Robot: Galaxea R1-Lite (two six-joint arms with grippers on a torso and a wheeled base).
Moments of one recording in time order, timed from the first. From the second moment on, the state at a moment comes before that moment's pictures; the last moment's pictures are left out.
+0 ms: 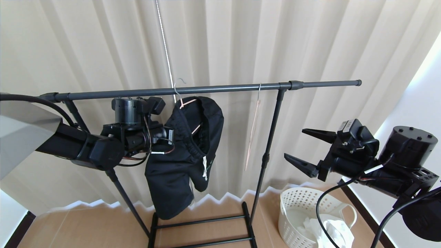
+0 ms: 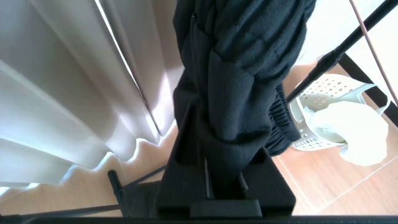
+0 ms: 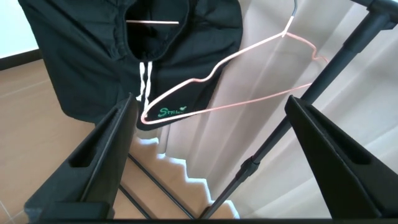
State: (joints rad) left arm -0.25 2.05 -1.14 -0.54 -0.12 0.05; right arm 0.20 1.83 -0.48 -1.26 0.56 -0.27
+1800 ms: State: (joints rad) left arm -0.29 1.87 -0.99 -0.54 -0.12 0.11; right arm 0.26 1.81 -0.52 -1.26 0.38 -0.16
